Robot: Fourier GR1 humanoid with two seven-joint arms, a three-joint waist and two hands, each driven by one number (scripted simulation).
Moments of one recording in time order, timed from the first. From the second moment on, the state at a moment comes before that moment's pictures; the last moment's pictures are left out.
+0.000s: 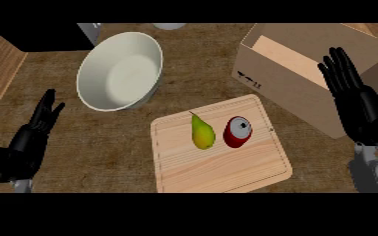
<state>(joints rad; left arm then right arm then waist) 0.04 0.52 -0.13 -1.47 0.27 0.21 -0.16 -0.17 -0.37 -0.02 -1.60 -0.27 -0.02 0.01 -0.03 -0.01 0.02</state>
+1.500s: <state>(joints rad) -0.04 0.48 -0.05 -1.60 0.47 0.14 0.17 -0.18 -0.71 0.25 -1.98 0.28 0.25 0.24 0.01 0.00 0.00</state>
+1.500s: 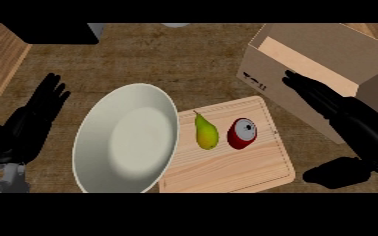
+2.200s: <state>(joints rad) -0.02 0.44 -0.02 -1.62 0.43 0.11 0.19 -0.41 -0.49 0.41 -1.93 0.25 0.55 0.79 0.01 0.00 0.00</state>
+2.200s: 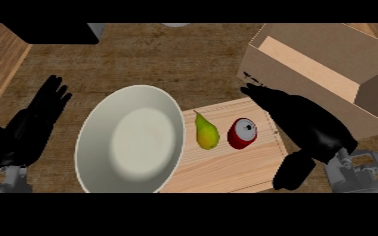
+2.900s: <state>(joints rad) -0.02 0.39 0.05 -1.65 0.37 0.06 0.25 -0.38 -0.37 0.37 -1.83 0.39 0.65 0.71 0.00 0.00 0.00</state>
